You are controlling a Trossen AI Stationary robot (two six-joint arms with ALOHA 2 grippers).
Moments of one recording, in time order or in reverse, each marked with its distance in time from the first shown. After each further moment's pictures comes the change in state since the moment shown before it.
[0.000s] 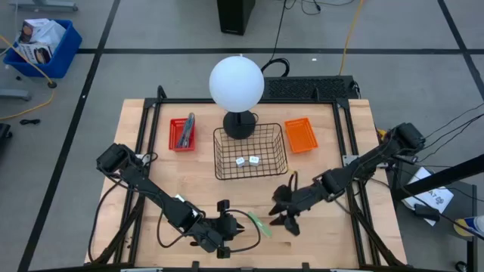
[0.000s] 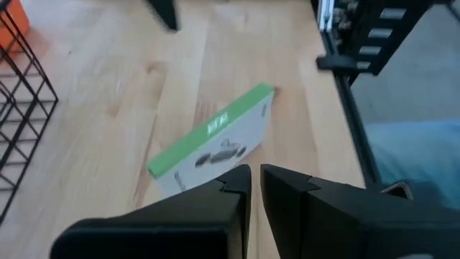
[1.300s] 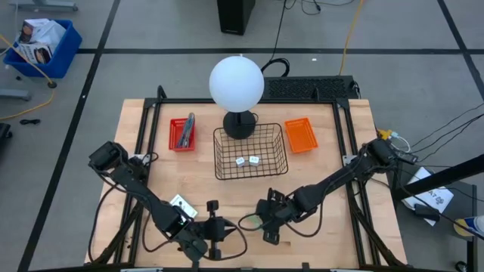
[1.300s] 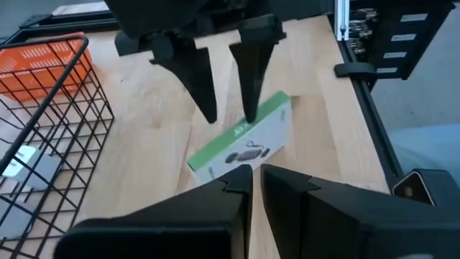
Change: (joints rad) left arm -0.094 -0.064 -0.039 -0.040 -0.211 0.032; right arm 0.010 0.398 0.408 -0.514 0.129 -0.018
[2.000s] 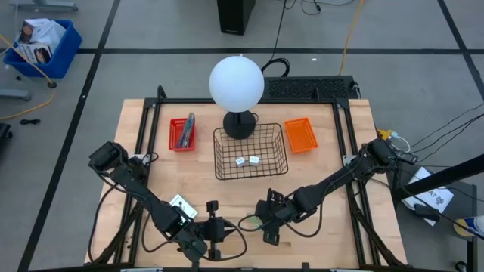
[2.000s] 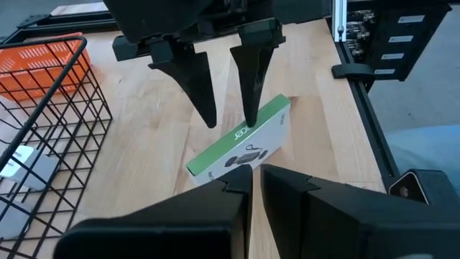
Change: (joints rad) left arm 0.000 0.000 0.000 0.003 0.001 -0.003; right arm -0.001 0.000 -0.004 0.022 0.001 -0.033
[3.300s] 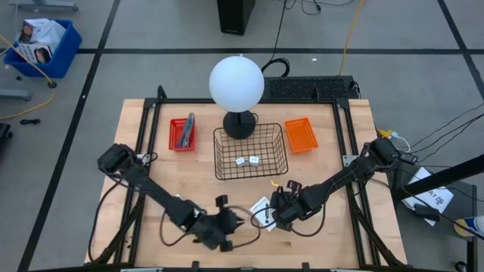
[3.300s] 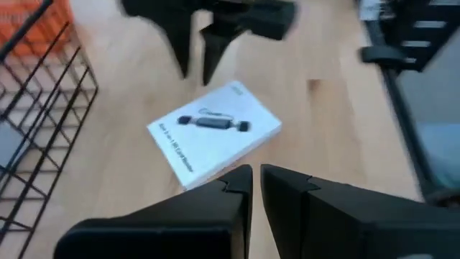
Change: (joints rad) left arm 0.103 0.072 0.002 0.035 0.123 -0.050; right arm 0.019 -0.051 -0.178 -0.160 0.091 0.106
